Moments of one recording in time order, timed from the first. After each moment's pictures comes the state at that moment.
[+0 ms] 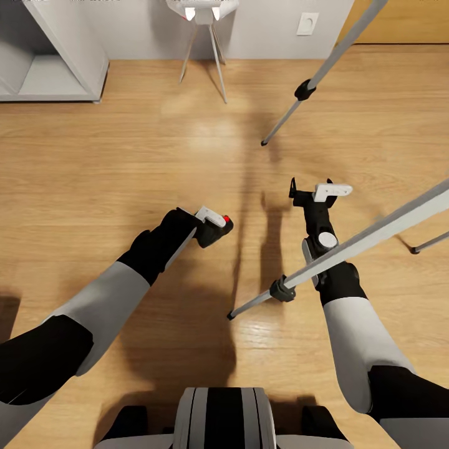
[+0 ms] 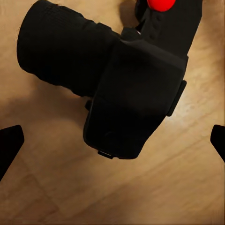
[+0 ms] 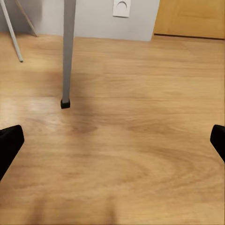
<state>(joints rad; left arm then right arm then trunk) -1.26 -0.08 -0.56 -0.84 0.03 0.89 -0.09 -1.04 0.07 -0.08 -0.98 0.16 -0.20 -0.11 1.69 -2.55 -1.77</state>
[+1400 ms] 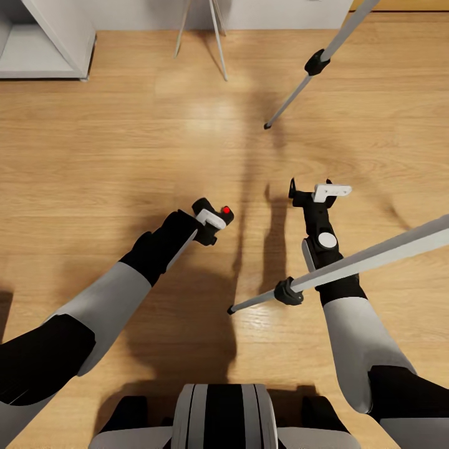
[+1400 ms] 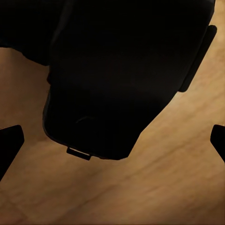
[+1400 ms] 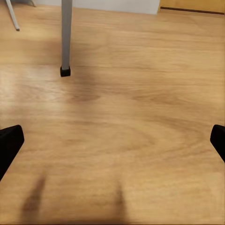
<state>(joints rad) -1.26 -0.09 -0.56 -0.81 0.03 0.89 -0.09 -1.04 0.06 -0.08 -0.97 0.16 -0.20 -0.10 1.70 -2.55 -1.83</state>
